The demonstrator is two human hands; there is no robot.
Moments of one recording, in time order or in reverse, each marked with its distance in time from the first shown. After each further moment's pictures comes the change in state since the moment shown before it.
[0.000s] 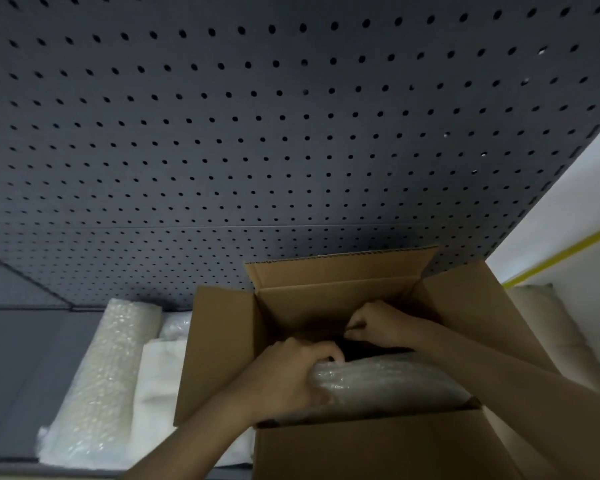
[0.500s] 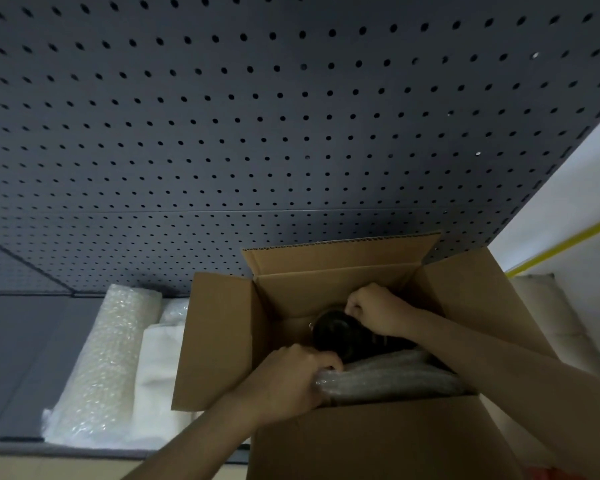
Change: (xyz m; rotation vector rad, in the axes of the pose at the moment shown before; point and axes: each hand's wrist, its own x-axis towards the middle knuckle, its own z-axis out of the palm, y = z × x) left_hand -0.003 -0.001 0.026 0.039 -0.075 -0.025; right_hand -0.002 -0.001 0.004 -0.080 0.163 -0.094
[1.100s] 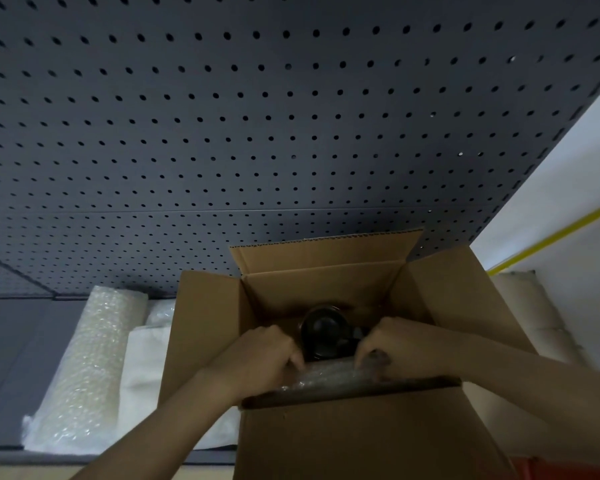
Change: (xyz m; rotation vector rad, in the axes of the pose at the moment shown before) left_hand 0.001 -0.011 -0.023 0.158 -0.005 -0.037; right_hand -0.074 0.011 -0.014 -0.216 -0.266 -0.271
